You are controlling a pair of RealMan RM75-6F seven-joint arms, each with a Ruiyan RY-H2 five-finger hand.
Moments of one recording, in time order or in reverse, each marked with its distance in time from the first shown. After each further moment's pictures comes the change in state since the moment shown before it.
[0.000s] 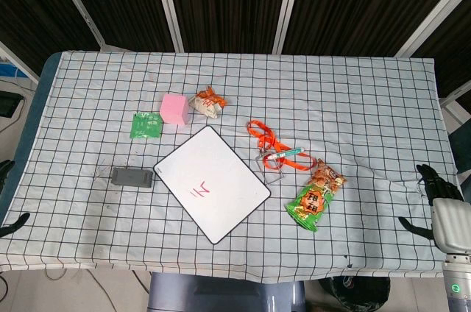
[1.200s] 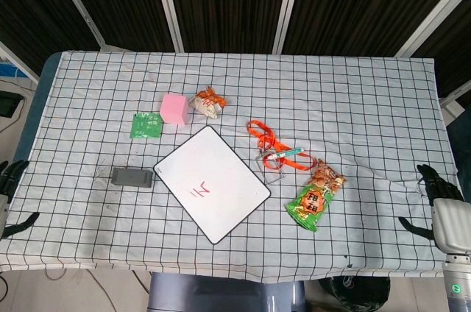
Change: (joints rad) left arm -0.043 -0.020 0.001 -0.017 -0.013 -0.088 0.074; right arm -0.002 0.002 0.001 -0.005 0.004 0.000 0.006
